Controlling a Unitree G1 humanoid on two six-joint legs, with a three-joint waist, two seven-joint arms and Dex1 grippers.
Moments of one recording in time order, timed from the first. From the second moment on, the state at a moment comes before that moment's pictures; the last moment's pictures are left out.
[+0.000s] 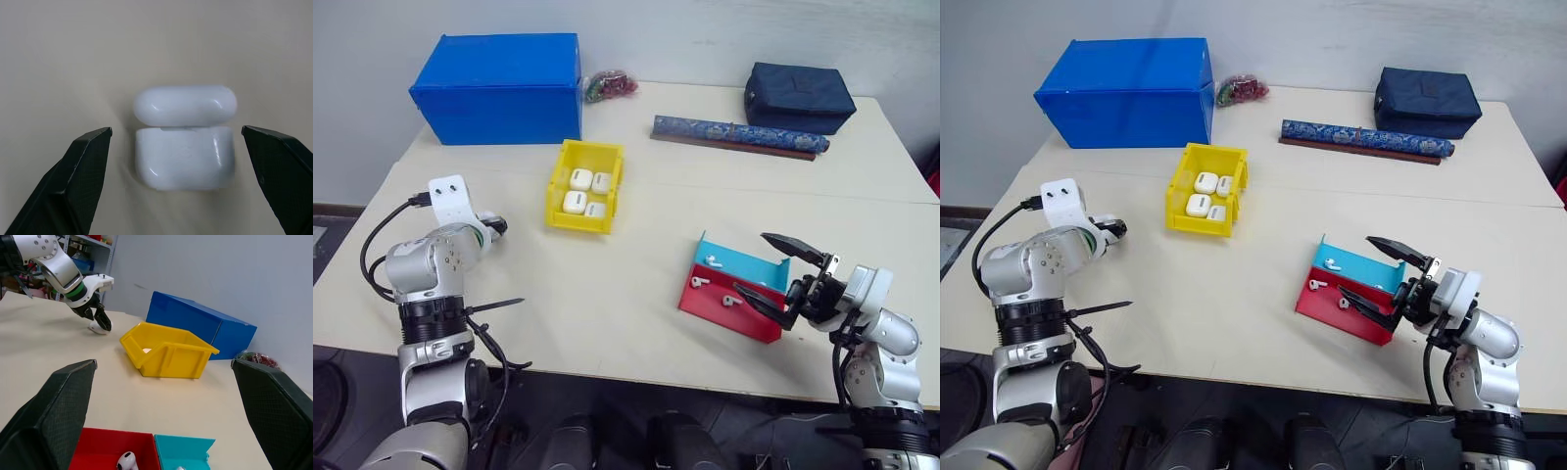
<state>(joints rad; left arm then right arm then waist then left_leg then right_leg) -0.76 0.39 0.37 0.18 -0.32 1.13 0.38 -0.13 -0.50 -0.24 0.08 0.60 -0.39 1.25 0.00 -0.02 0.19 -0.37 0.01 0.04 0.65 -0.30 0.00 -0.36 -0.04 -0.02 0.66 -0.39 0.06</state>
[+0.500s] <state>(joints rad) -0.80 0.33 0.39 0.30 -0.23 1.04 0.37 -0.09 -0.50 -0.25 0.03 0.61 -0.39 1.22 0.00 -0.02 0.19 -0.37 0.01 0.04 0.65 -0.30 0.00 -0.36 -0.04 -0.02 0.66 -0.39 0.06</state>
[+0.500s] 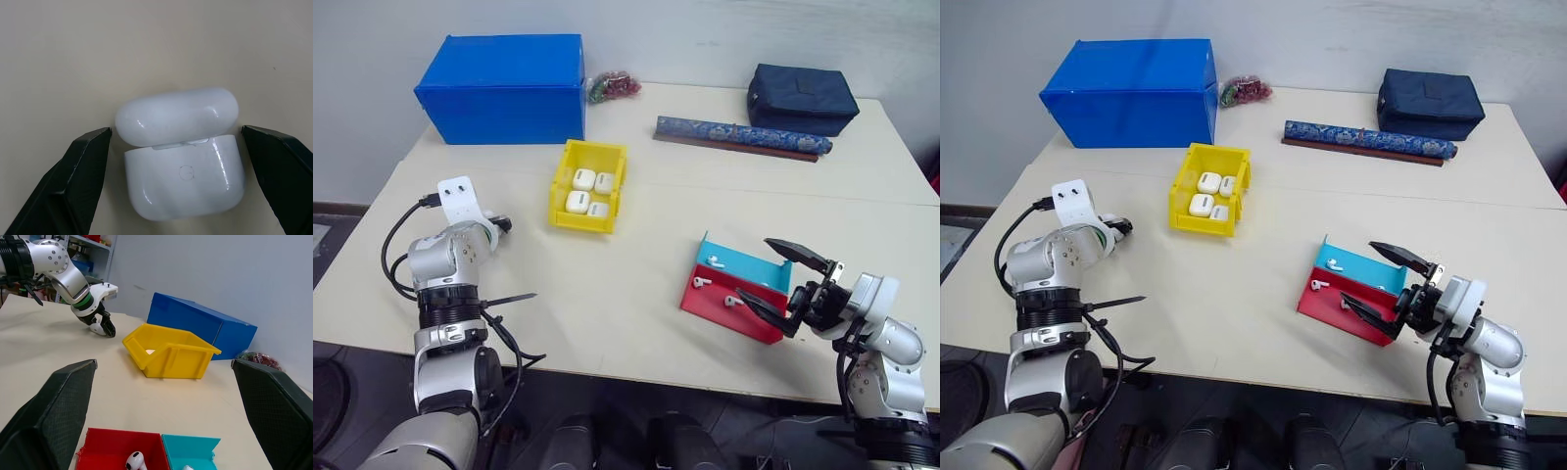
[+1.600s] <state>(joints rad) -0.80 0.12 0.49 0.19 -0.14 0.99 0.54 -0.06 -0.50 -0.22 -0.15 0.57 -0.27 1.05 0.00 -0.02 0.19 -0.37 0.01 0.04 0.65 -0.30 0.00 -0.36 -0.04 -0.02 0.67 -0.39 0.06</state>
